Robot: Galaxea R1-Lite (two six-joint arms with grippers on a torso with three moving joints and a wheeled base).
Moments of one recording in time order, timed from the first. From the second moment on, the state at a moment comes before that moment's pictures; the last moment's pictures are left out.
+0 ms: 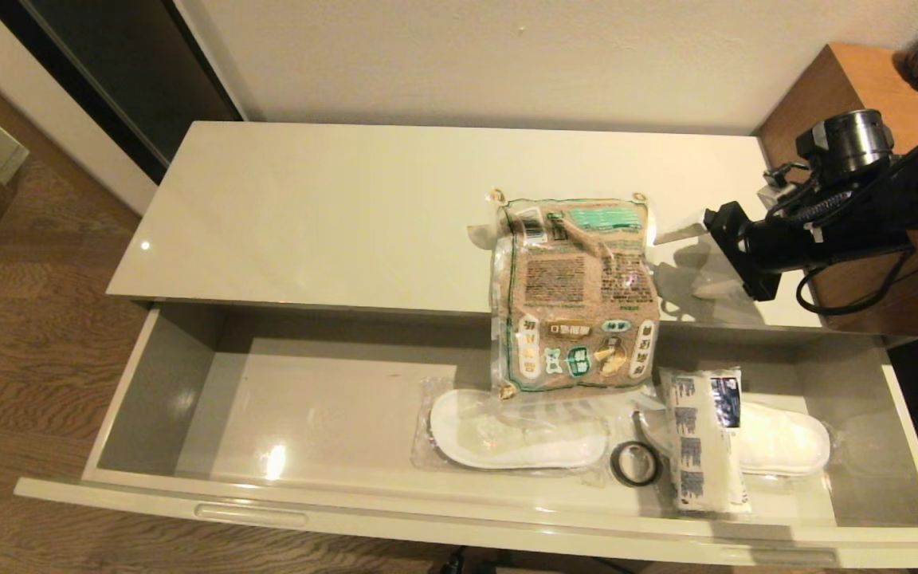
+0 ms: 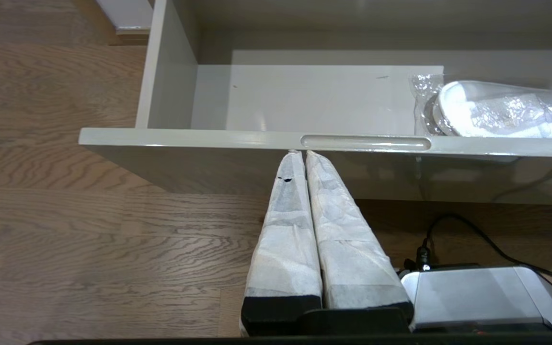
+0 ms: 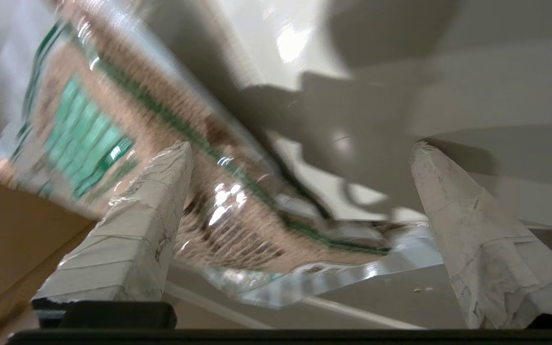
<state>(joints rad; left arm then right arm) 0.00 0.00 0.00 0.00 -0.01 0.03 0.04 1.95 -1.61 0.38 0.48 0.74</state>
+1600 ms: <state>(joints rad) 0.00 0.00 0.00 0.00 -0.01 0.05 0.07 2.09 -1.52 -0.07 0.88 0.68</state>
